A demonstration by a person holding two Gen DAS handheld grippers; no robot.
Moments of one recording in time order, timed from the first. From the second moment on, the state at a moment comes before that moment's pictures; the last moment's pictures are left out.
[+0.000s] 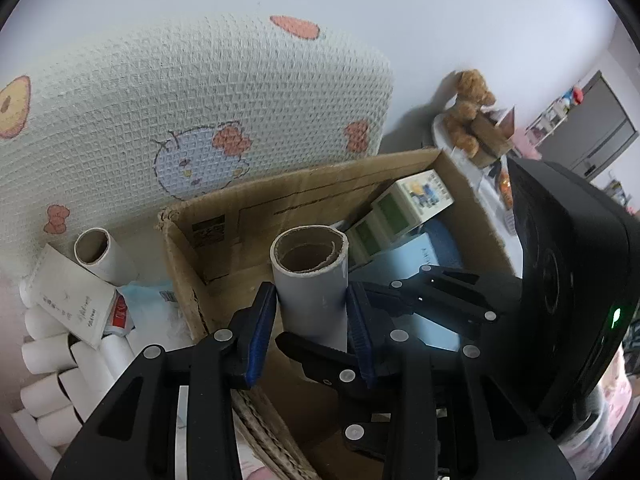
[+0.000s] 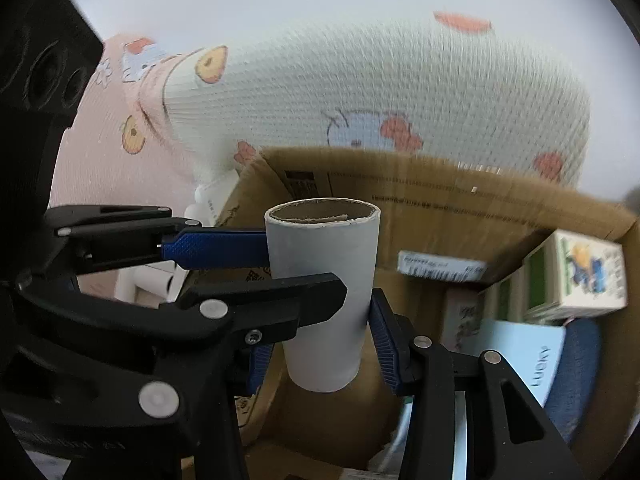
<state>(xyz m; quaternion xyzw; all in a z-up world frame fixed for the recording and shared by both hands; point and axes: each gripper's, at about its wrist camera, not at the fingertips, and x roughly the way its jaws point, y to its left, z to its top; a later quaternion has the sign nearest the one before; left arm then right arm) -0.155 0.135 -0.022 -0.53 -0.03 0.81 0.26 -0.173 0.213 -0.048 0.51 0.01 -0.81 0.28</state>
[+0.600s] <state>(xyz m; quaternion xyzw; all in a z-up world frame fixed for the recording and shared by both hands) -0.167 0.126 -0.037 -0.53 -0.01 0.80 0.28 -0.197 0.209 -0.081 0.59 0.01 -0.77 0.24</state>
